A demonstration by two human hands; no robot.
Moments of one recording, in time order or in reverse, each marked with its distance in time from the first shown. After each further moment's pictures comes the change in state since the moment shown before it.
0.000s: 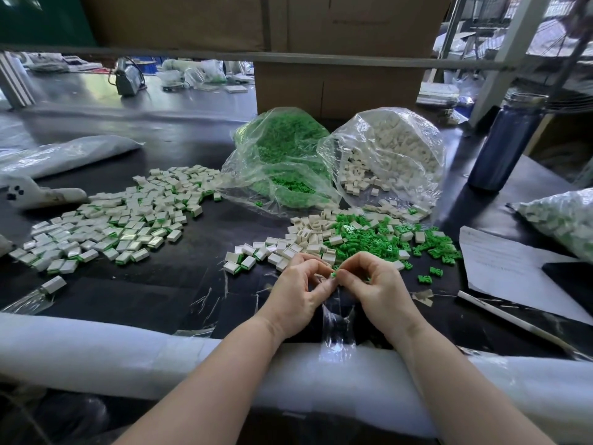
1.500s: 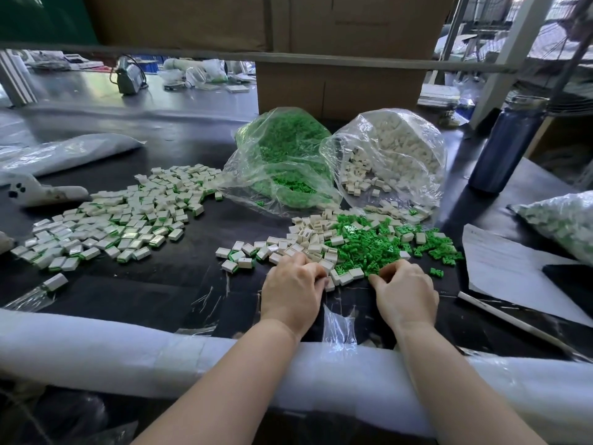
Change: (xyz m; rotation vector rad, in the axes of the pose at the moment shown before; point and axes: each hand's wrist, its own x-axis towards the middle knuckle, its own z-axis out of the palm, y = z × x) left_hand 0.003 -0.011 0.008 0.667 0.220 0.039; right_hand 0.004 0.010 -0.012 -0.701 0.338 0.448
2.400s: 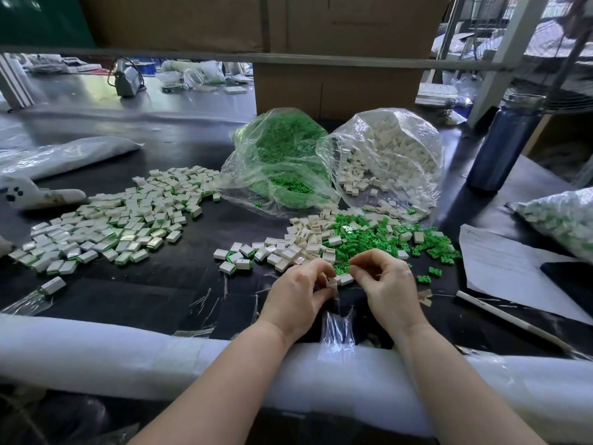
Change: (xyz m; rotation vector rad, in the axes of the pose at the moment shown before) left_hand -0.002 0.003 -0.005 -0.311 -0.118 0.089; right_hand -0.005 -0.004 0.002 0.526 -0.086 -0.384
